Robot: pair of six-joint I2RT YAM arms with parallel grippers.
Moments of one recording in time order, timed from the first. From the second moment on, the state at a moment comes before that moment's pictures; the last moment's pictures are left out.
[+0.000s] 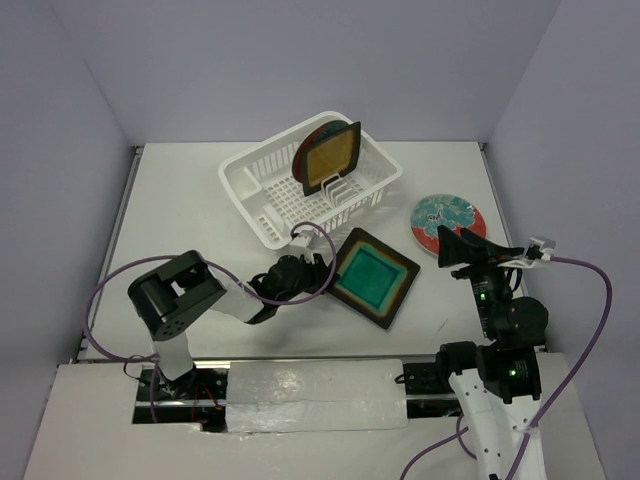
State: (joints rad) left arm -0.87 1.78 0.58 0.84 -0.08 -0.66; right arm 0.08 0.16 0.60 -0.17 -0.04 0.56
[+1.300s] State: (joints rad) left arm -0.90 1.53 0.73 0.15 -0.24 -0.42; right arm 0.08 0.19 0.55 -0.11 -0.08 0.57
